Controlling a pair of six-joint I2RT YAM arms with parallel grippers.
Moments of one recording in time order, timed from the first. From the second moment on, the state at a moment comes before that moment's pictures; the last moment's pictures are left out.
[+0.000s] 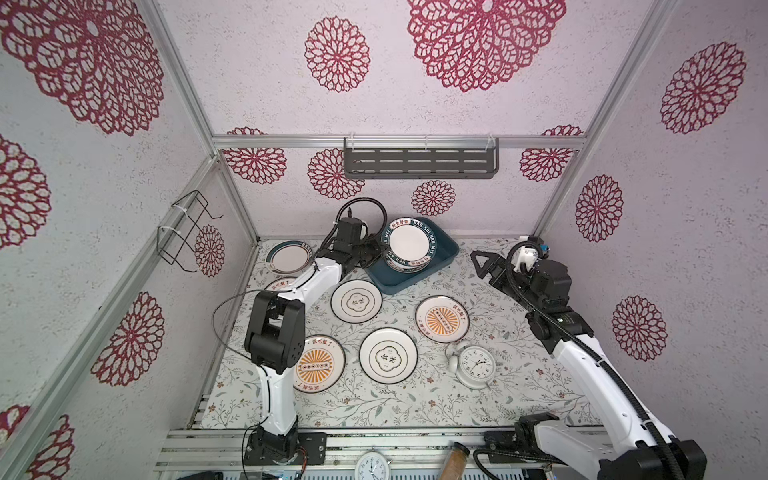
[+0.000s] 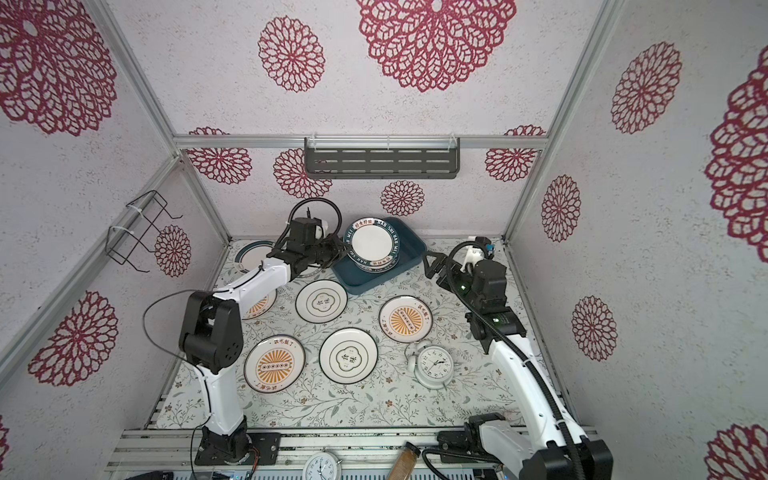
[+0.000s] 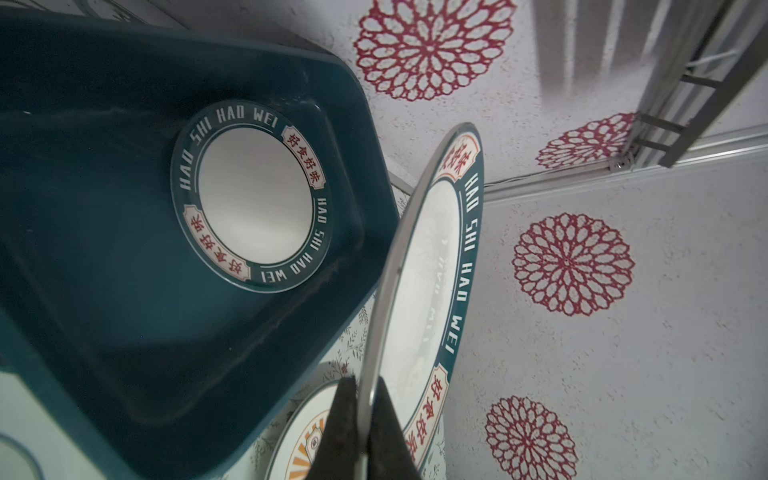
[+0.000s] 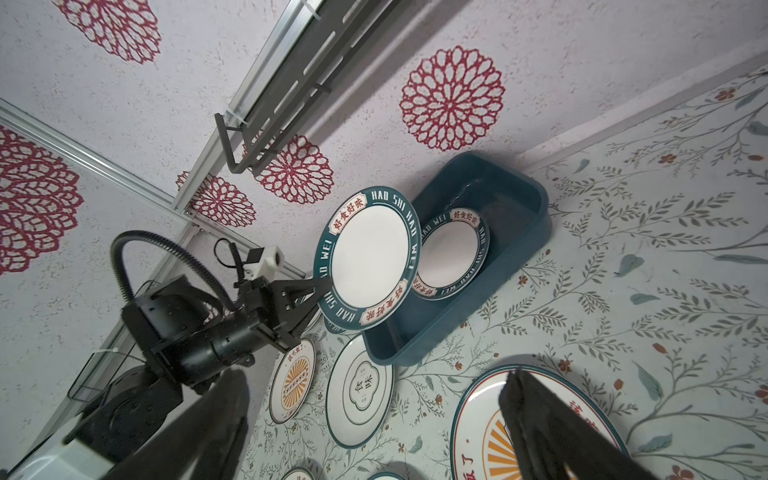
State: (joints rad) left arm -0.35 2.06 1.66 -0.14 0.41 -0.92; right arm 0.18 1.04 0.91 -0.08 -0.27 0.73
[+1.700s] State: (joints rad) left arm -0.33 2.62 2.29 -0.37 0.38 -0.98; right arm 0.18 1.00 0.83 -0.12 -0.16 0.77
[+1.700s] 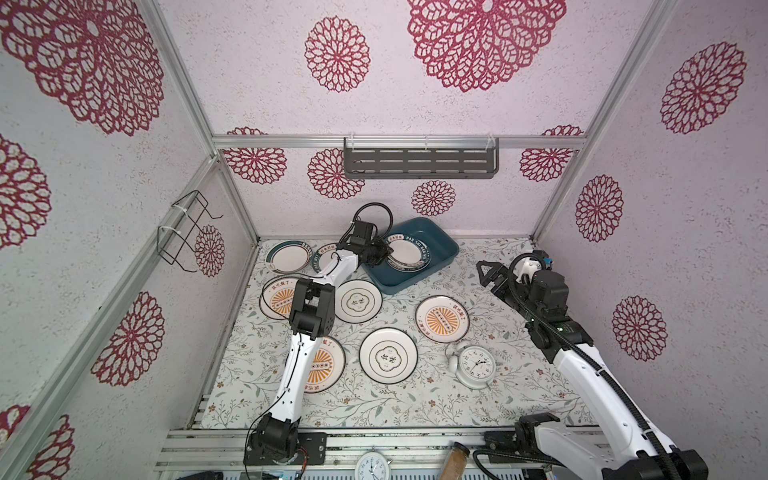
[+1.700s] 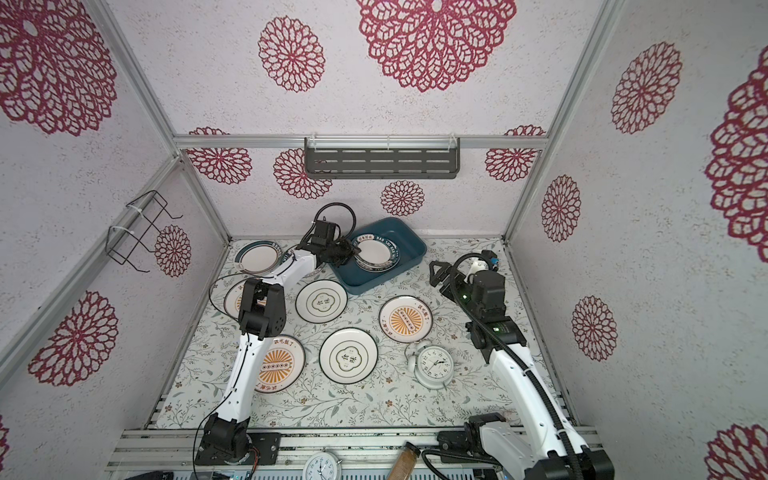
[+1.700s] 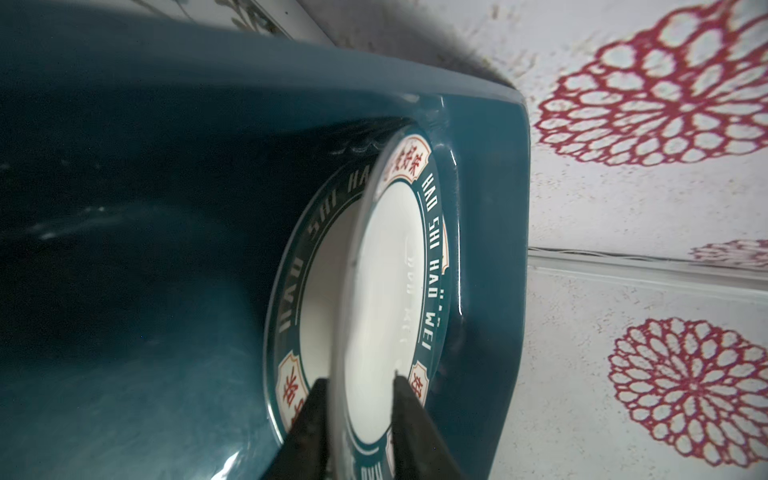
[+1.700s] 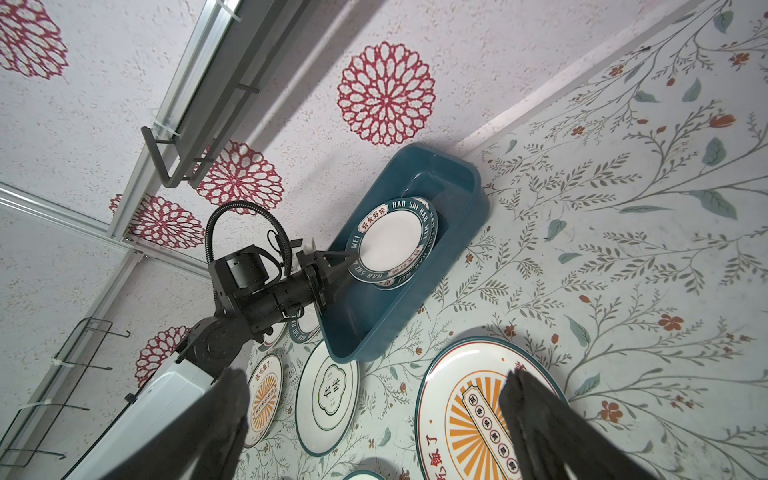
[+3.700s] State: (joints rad) left arm -0.38 2.13 1.83 -0.26 0.25 -0.66; right arm 0.18 1.09 0.78 -0.13 -0.13 0.76
